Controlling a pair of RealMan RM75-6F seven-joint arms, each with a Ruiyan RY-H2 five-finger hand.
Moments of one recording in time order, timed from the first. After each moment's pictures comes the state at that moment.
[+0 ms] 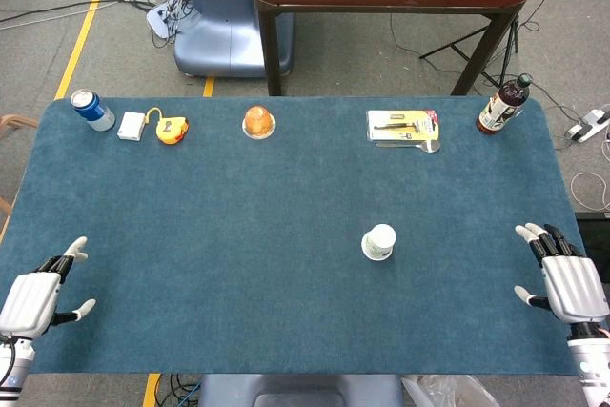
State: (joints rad) left arm -0.13 -1.13 -0.02 -1.59 1.47 1.38 0.00; right arm 0.10 -1.09 0.05 -1.64 -1.43 1.38 -0.13
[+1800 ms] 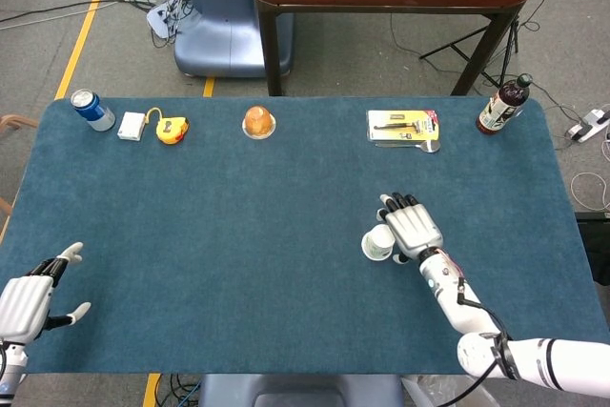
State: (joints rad) left arm -0.12 -1.09 -0.01 -1.64 1.48 1.41 0.00; right arm 0.77 -1.31 0.12 -1.82 -0.68 0.98 -0.81
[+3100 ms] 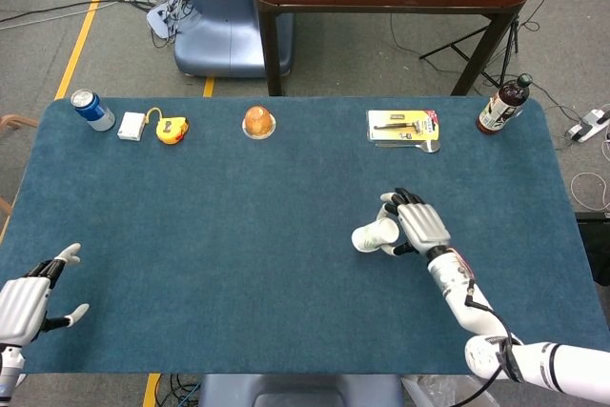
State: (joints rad) left arm -0.11 -1.08 -0.01 -1.65 1.48 1.40 -0.01; right arm 0.66 -1.34 0.14 -1.69 -0.92 0.95 -0.16
